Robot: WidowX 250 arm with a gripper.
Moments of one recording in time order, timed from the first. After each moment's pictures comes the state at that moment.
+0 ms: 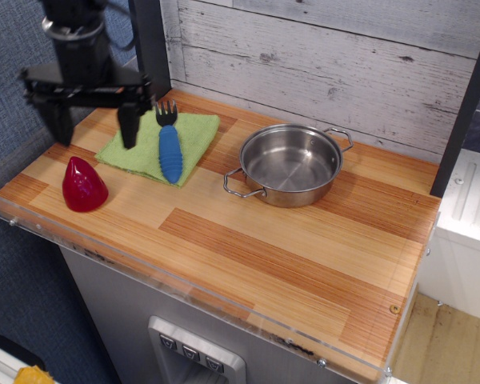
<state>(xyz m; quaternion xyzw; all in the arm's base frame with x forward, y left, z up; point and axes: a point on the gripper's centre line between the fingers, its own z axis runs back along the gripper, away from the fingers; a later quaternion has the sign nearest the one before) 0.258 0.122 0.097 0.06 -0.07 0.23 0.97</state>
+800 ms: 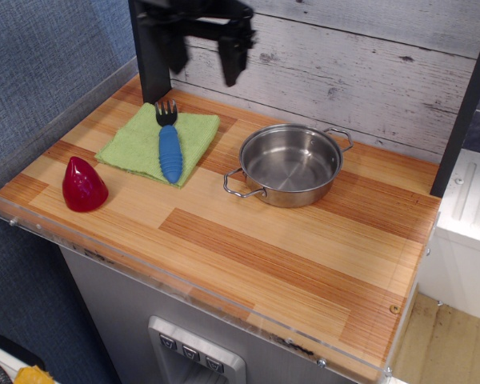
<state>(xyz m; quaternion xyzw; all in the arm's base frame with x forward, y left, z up) 0.339 0.050 0.132 -0.01 -0.13 -0.03 0.99</state>
